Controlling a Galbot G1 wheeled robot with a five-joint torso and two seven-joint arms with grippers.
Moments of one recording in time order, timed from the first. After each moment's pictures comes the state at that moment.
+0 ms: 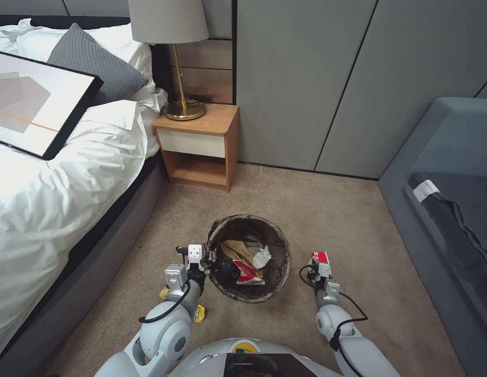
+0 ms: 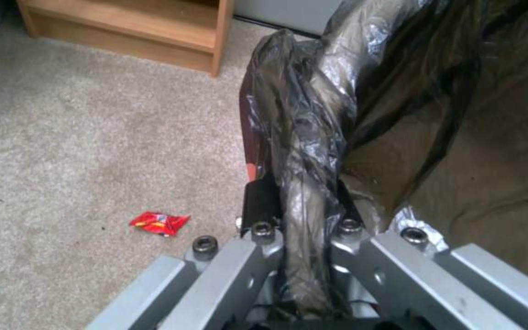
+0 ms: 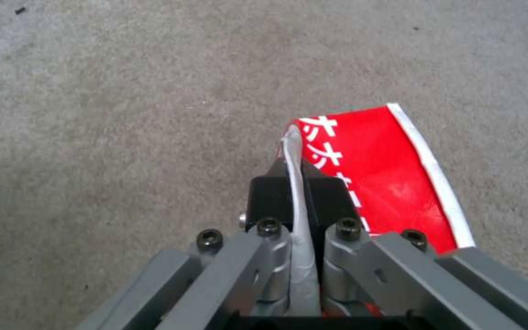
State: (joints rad) left arm 1.48 -1.10 -0.10 -2.18 -0.64 0.30 -0.46; right arm -1.27 1.23 0.30 1.27 0.44 0.13 0.29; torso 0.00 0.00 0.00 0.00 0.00
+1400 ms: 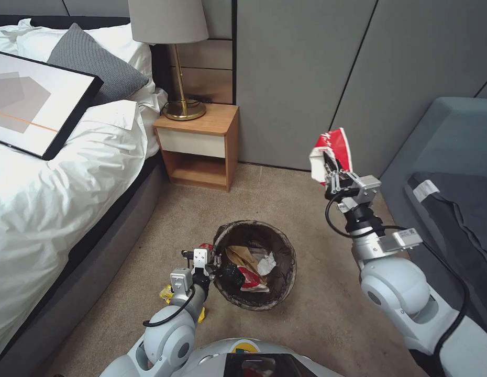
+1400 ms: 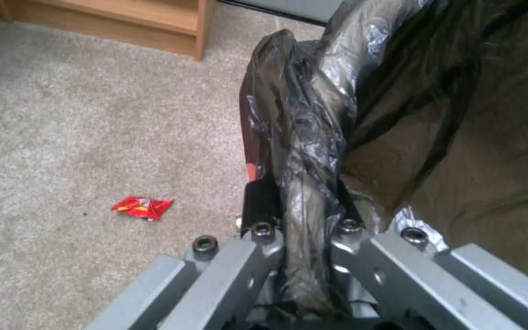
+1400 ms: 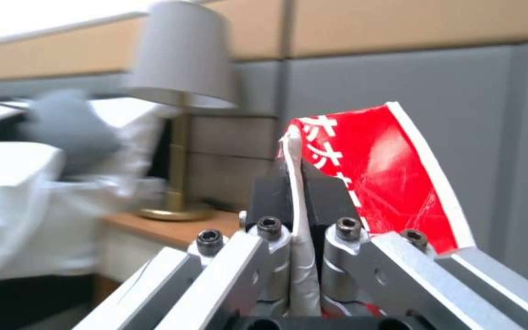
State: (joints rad) left arm 1.48 -1.10 -0.06 -2.18 -0.63 0.32 -0.46; right arm -1.38 0.81 0.45 2.32 0.51 0.16 0.24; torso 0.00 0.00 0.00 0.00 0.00
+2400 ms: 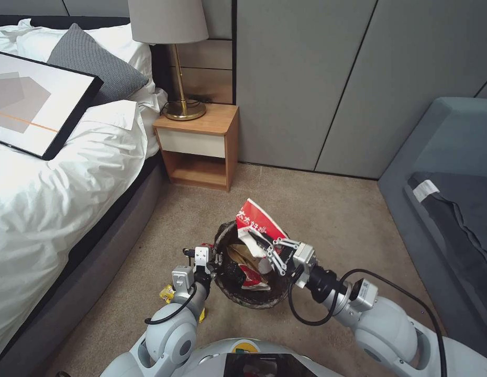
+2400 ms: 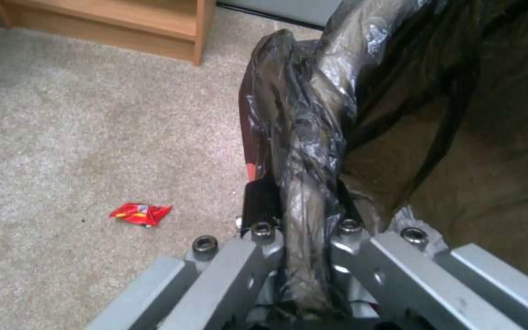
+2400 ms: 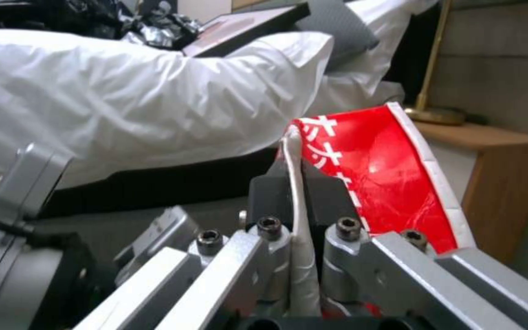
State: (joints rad) left arm 1.46 -1.10 -0.05 -2.18 -0.63 0.33 -0.47; right arm -1.47 0.59 0.13 2.30 0.49 0.27 -0.07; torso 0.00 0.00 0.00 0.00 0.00
